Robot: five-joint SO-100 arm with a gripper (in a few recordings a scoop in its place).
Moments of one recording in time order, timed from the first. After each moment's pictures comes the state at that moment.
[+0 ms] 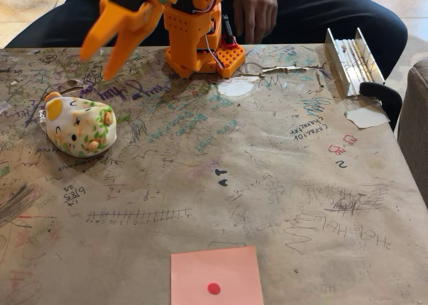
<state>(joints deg) 38.6 159.8 152.9 61.3 -18.2</state>
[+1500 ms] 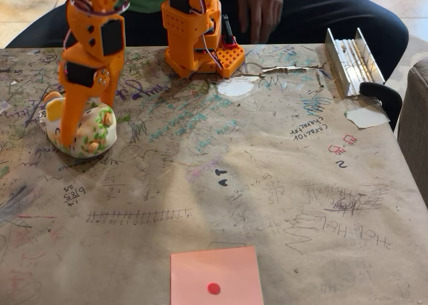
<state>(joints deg) 43.4 99.5 132.8 53.8 -18.5</state>
